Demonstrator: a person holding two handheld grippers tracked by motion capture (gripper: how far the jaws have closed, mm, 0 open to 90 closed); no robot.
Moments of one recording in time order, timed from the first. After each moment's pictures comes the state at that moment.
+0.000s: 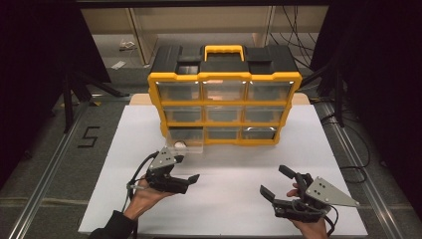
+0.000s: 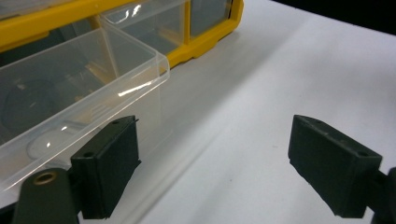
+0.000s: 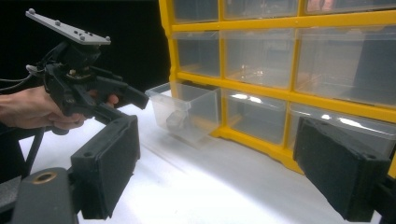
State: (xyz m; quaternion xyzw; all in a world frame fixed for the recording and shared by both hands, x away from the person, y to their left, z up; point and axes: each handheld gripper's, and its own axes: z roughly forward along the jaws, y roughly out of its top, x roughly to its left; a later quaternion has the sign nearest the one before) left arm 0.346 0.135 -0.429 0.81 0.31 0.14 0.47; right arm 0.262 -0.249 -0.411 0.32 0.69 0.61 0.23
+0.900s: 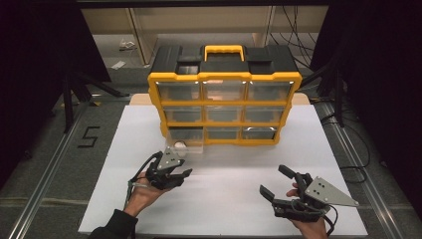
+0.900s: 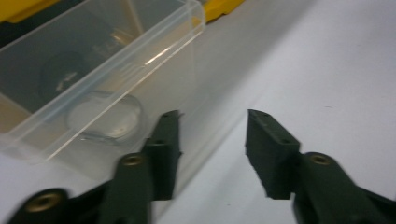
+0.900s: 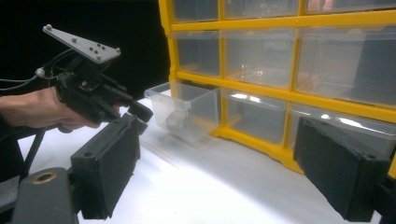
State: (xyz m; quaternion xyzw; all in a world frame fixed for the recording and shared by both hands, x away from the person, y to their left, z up) left arm 0.356 0.137 -0.440 0.84 0.31 0.19 0.39; right arm 0.262 -0.248 -0.411 0.32 0.69 0.61 0.23
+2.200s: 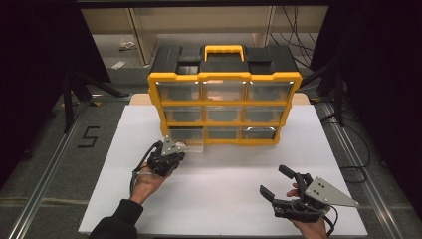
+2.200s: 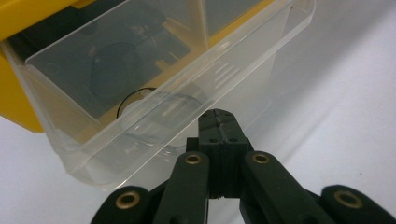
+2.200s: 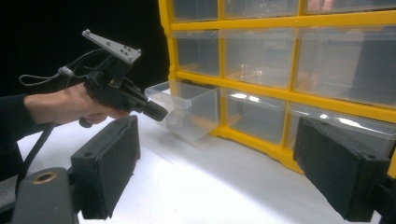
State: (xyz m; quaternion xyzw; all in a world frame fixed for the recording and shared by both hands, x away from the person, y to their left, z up) left arm 0.393 0.138 -0.448 0.83 0.35 0.22 0.37; right arm 0.262 -0.248 -0.411 0.31 0.69 0.61 0.23
